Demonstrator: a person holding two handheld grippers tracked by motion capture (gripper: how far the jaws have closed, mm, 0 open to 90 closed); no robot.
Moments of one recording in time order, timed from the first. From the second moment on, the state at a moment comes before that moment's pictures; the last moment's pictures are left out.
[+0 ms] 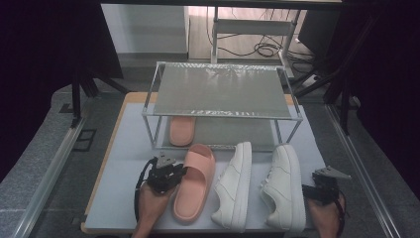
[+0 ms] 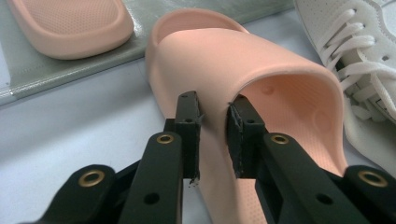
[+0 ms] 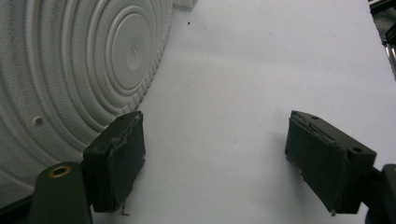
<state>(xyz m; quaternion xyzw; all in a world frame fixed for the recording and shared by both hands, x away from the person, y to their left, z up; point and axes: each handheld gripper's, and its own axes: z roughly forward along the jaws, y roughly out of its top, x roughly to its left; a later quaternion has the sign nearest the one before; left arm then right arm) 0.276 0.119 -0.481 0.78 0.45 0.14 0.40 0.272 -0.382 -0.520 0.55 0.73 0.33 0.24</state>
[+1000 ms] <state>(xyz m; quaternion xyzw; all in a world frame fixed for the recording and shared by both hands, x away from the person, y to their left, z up) 0.302 0.113 -0.451 0.78 0.45 0.17 0.40 0.272 -0.381 -0.520 0.55 0.73 0.33 0.24</state>
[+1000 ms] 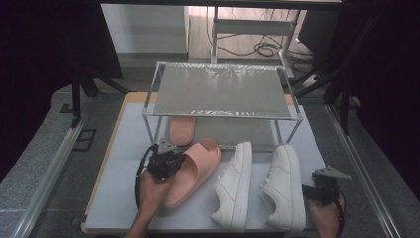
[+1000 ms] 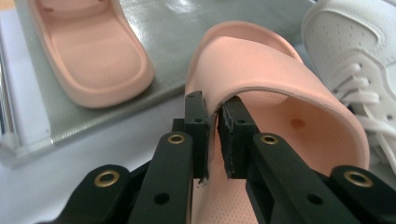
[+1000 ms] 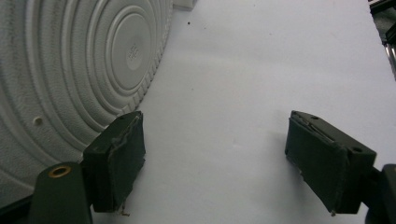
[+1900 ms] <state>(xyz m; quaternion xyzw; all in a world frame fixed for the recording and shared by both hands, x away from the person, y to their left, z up) 0.369 0.064 -0.461 0.75 0.49 0.20 0.41 0.272 -0.382 -0.520 0.55 0.73 0.33 0.24</state>
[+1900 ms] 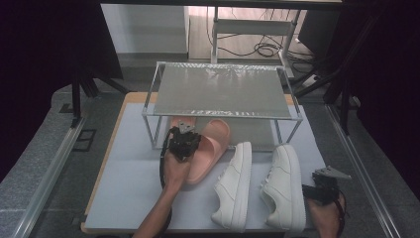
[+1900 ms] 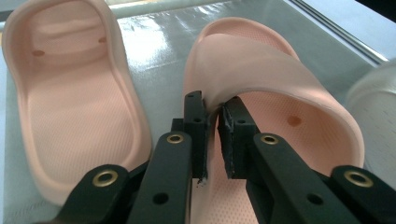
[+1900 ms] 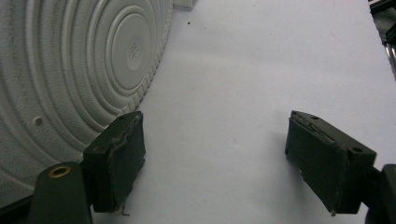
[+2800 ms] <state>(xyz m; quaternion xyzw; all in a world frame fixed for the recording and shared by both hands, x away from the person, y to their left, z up) 0.382 0.068 -0.475 0.74 0.50 0.20 0.40 0.272 -0.382 -0.520 0.55 0.73 0.33 0.24</state>
